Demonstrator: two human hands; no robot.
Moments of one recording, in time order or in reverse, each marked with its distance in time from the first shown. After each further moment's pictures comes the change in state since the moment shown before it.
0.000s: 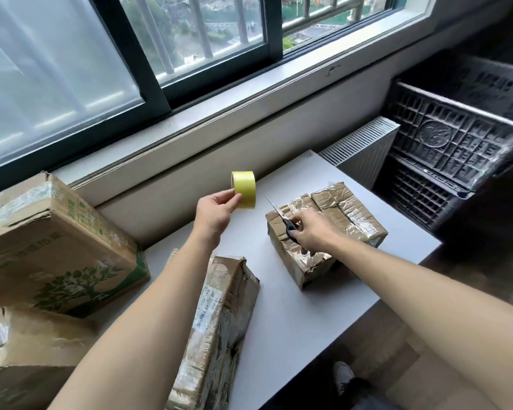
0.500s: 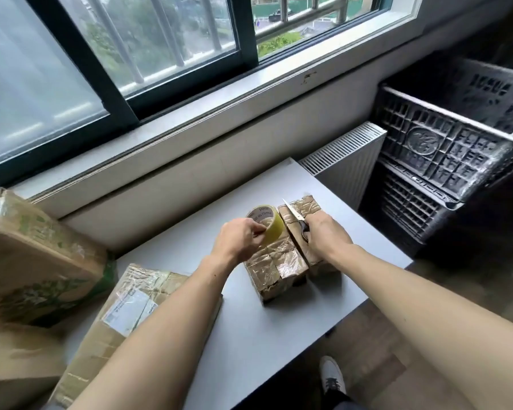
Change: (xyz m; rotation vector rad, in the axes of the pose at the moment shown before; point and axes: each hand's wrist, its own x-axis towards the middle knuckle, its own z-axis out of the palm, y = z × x) left_hand -0.022 -0.002 0.125 1.065 -0.263 0.335; right_hand 0.018 0.098 -0.069 -0.324 0.114 -0.034
